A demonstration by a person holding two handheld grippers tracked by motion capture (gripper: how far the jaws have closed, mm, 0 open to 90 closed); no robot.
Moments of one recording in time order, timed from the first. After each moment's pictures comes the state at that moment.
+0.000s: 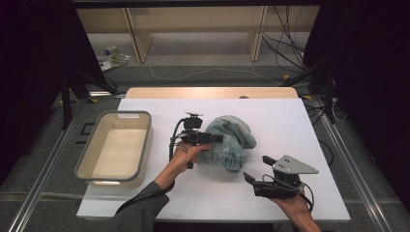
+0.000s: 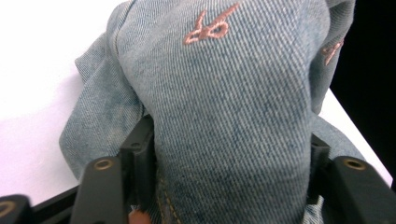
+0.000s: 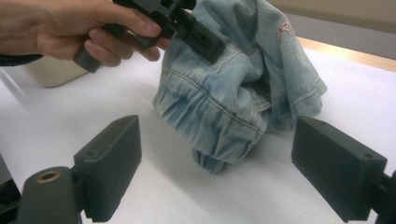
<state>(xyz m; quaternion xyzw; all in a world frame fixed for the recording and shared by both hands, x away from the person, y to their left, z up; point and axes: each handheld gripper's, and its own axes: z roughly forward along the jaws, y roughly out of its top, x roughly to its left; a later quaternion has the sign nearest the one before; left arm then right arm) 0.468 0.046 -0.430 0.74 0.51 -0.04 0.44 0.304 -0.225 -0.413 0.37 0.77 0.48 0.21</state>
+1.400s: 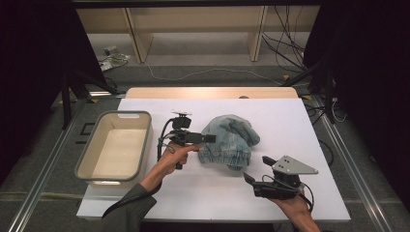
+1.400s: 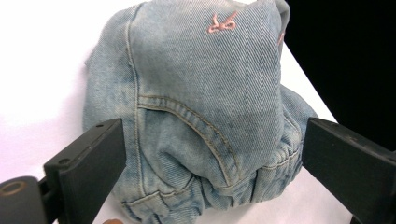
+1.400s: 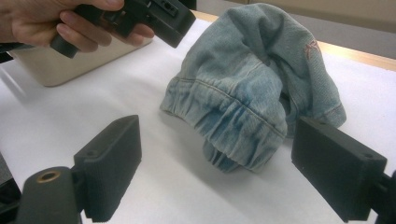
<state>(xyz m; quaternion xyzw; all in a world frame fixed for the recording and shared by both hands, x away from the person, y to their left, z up) 0.461 0.079 -0.422 0.73 0.50 -0.06 0.46 0.303 -0.225 -0.414 0.37 0.77 0.48 0.21</state>
